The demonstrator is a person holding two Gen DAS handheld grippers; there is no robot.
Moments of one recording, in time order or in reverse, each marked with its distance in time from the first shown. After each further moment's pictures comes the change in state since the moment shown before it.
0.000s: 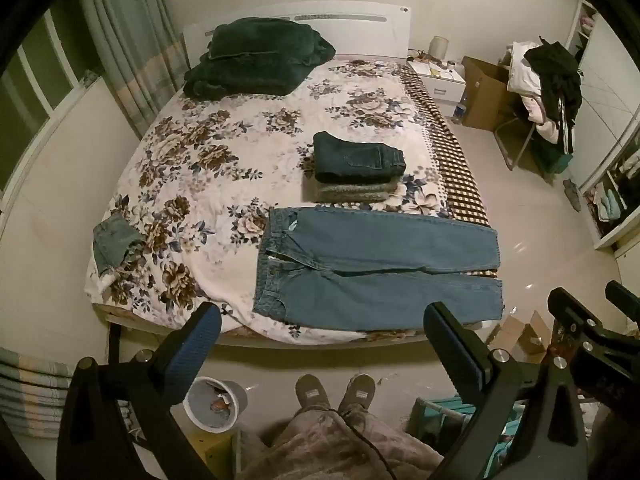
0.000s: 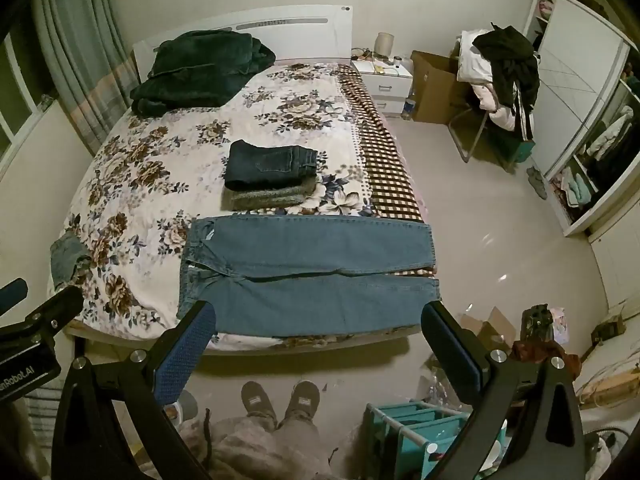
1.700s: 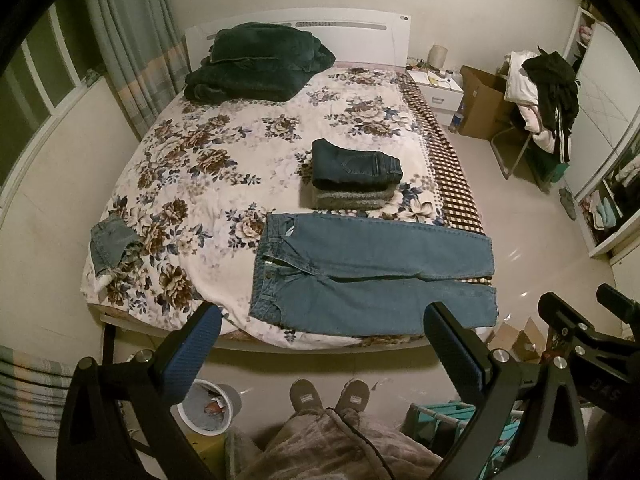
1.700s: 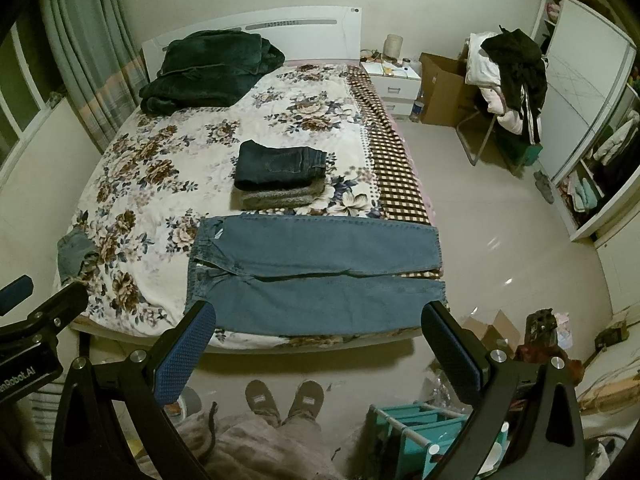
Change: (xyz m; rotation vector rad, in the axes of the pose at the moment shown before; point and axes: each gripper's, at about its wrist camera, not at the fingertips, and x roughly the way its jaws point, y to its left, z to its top) left arm -0.011 -0.013 0.008 -0.004 -0.020 -0.028; right arm -0.020 0.018 -0.008 -0.009 0.007 0.026
